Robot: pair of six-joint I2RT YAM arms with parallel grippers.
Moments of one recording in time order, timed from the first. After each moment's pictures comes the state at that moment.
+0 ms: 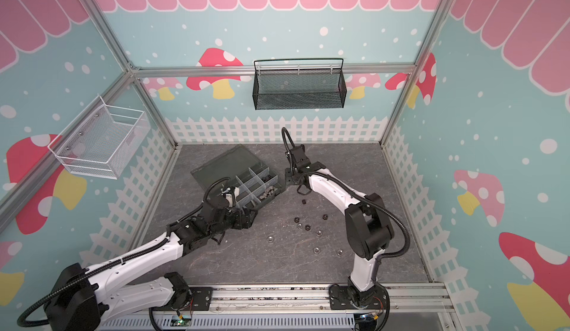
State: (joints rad) left arm -0.73 1.16 0.67 -0.24 -0.06 -0.53; right arm 0.49 1.74 1.36 -0.54 0.13 0.38
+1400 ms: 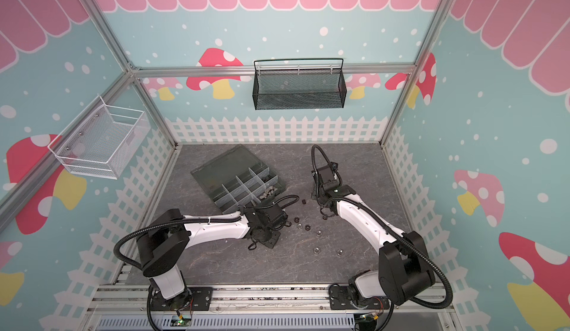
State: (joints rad) left arm -0.98 1.80 1.10 -0.63 -0.08 -0.47; right arm 0.42 1.39 0.99 -0.53 0.32 0.57
